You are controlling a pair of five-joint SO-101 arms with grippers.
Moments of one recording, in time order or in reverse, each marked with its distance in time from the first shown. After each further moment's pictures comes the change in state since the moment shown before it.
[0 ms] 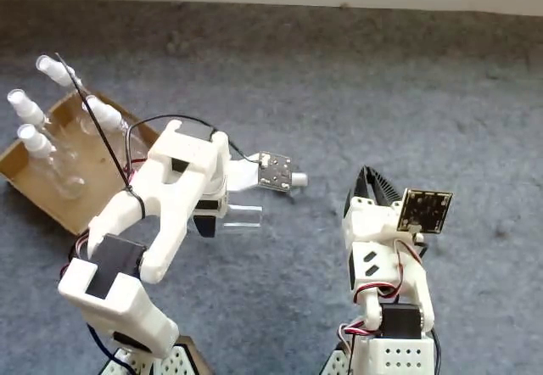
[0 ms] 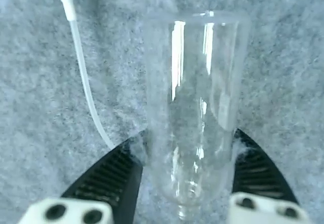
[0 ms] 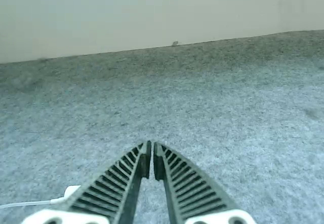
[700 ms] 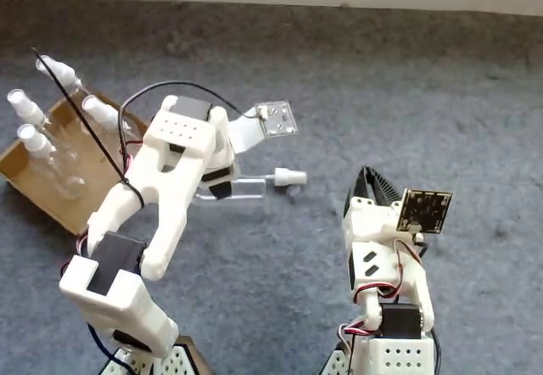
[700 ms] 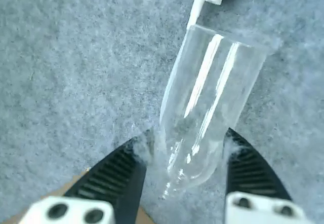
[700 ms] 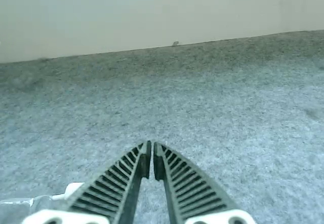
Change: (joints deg) left arm -0.4 0.2 -13.2 2.9 19.3; right arm -0.1 0.0 0.0 0.0 0.0
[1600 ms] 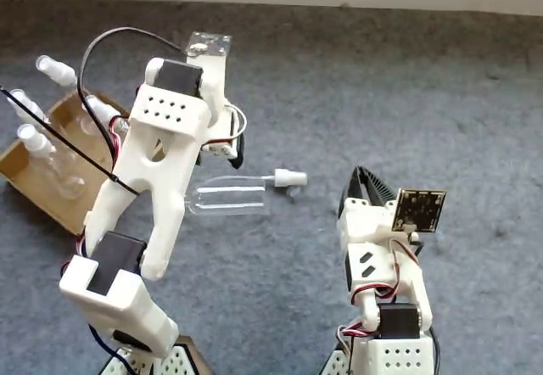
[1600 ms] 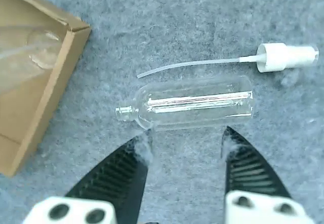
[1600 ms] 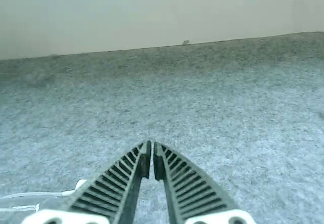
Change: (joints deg) left arm 0.0 0.0 -22.6 25.2 70.4; right arm -2.1 0.0 0.0 0.0 0.0
